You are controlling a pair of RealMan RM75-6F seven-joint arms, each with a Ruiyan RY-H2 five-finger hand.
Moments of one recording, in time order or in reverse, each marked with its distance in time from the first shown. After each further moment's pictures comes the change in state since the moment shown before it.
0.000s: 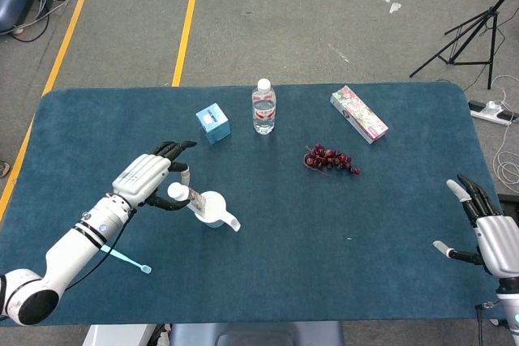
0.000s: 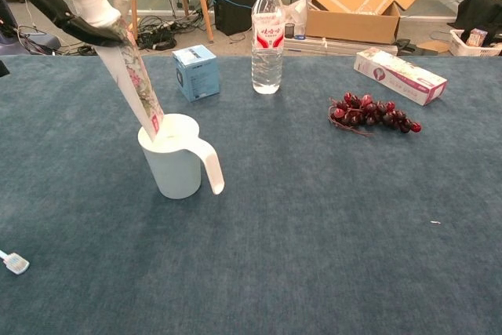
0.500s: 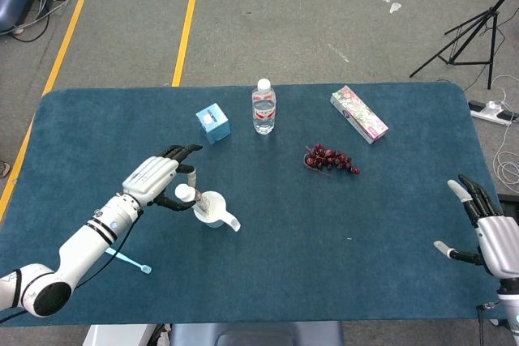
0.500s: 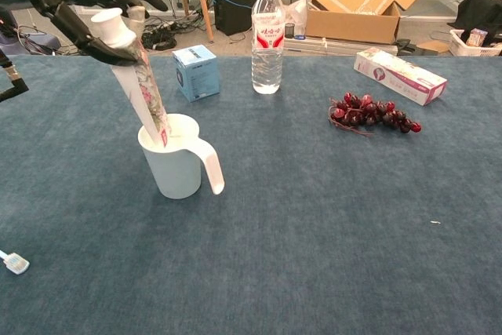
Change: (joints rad) left arm -0.035 -0.076 0.014 0.062 -0.047 -0.030 0.008; right arm -0.003 0.003 0.000 -0.001 -0.002 0.004 0.006
